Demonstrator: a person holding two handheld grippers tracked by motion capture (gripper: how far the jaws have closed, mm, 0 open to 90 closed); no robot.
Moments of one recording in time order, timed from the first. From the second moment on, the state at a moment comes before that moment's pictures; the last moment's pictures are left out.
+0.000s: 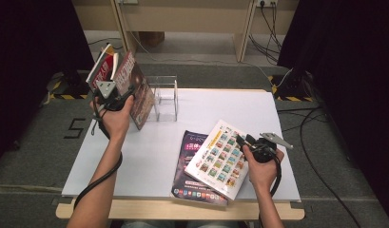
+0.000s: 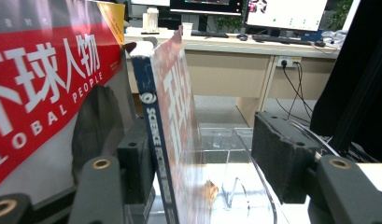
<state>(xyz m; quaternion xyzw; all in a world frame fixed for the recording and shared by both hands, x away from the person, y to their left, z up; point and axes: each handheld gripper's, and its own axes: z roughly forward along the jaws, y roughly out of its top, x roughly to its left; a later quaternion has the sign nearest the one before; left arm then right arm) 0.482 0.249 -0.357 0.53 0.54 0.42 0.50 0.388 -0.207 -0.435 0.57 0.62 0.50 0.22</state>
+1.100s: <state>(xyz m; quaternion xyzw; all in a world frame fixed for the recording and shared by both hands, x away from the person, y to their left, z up) 0.431 0.254 -0.387 0.57 0.54 0.34 0.51 0.391 -0.204 -0.433 0.58 0.63 0.47 0.22</state>
